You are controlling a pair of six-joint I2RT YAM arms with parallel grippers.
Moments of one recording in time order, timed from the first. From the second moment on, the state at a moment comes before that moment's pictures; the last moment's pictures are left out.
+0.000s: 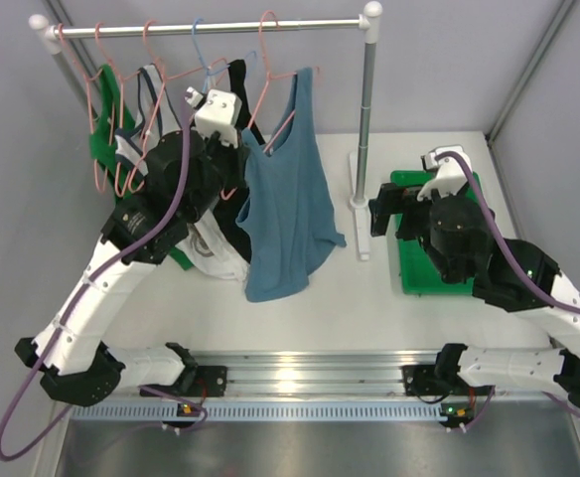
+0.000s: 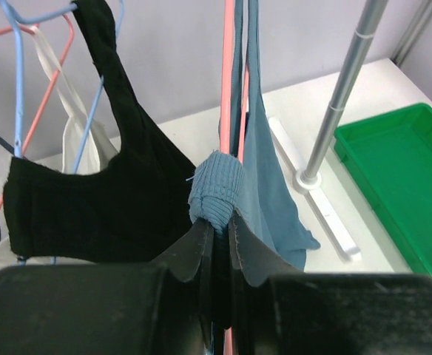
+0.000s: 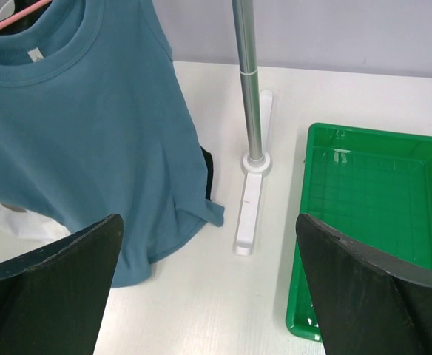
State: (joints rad) left arm -0.72 1.22 1.71 -0.64 -0.35 -0.07; right arm 1.07 0.97 1.43 -0.75 0.82 0.32
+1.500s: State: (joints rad) left arm -0.56 1.23 1.67 -0.59 -0.23 -0.13; right arm 1.07 0.96 1.36 -0.76 0.78 0.34
